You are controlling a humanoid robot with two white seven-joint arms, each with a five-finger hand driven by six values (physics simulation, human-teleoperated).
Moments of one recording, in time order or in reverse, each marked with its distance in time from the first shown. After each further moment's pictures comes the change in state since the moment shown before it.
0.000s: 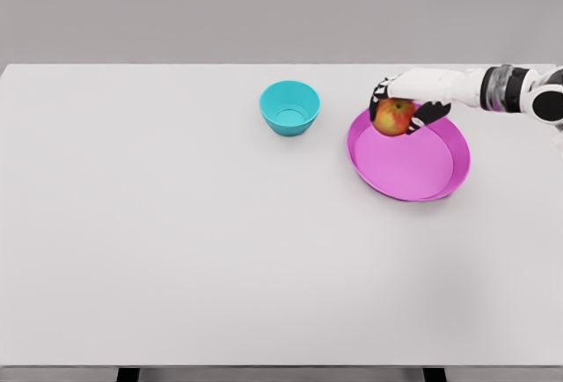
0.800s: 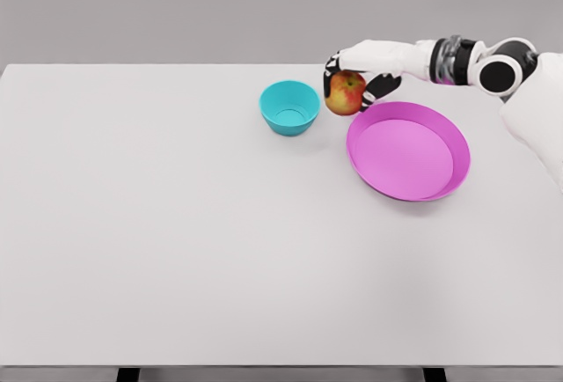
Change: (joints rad) left arm 0.000 0.000 0.000 0.000 0.000 0.000 0.000; right arm -0.091 0.187 -0.017 0.121 0.006 0.000 0.000
